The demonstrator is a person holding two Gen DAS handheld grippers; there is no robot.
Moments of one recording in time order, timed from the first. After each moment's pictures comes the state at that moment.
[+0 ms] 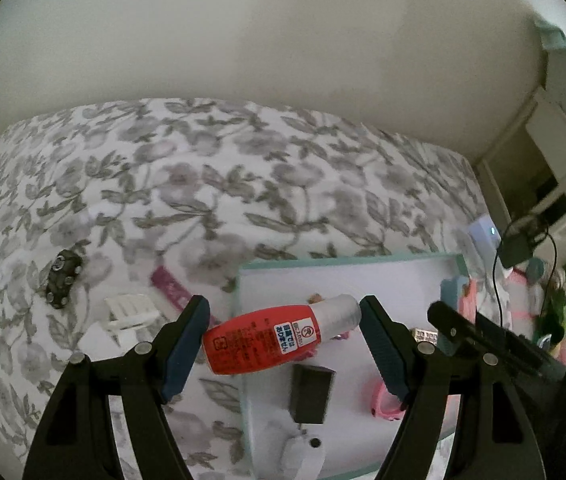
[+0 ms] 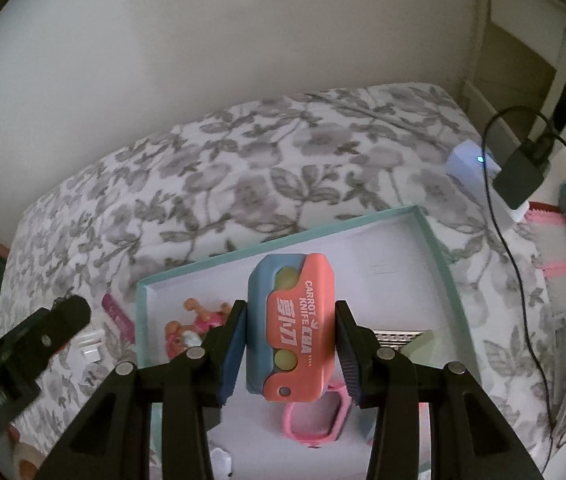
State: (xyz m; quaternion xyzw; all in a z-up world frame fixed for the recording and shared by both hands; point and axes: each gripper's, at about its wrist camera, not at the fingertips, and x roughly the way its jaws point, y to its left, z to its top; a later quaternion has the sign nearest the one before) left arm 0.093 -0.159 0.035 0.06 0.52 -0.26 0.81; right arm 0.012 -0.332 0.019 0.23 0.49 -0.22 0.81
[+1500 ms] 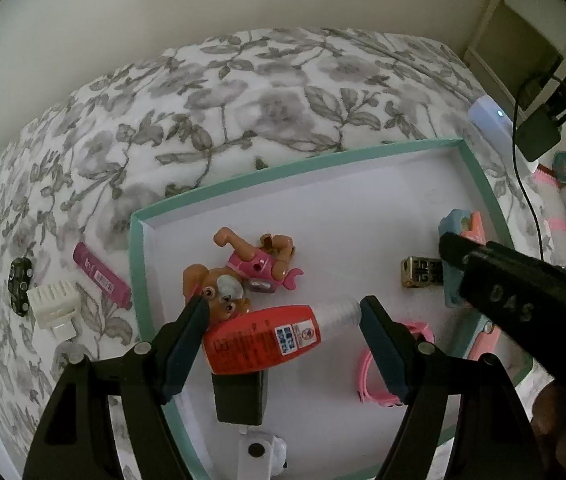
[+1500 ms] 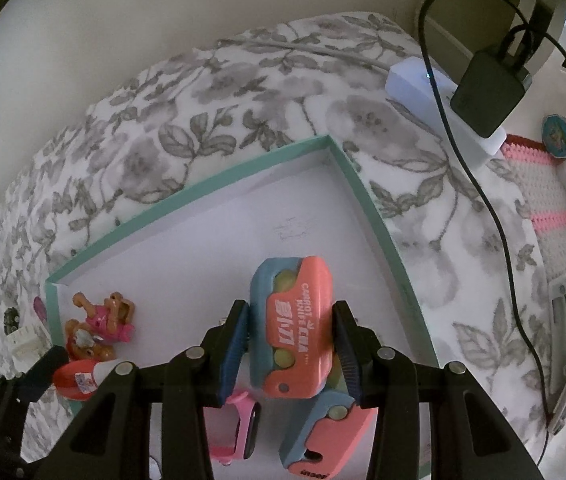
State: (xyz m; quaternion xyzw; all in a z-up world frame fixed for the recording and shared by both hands) left arm 0.049 -0.234 -0.034 0.19 0.55 -0.27 0.76; right arm -0.009 -0.387 -0.040 0.27 0.54 -0.27 0.75
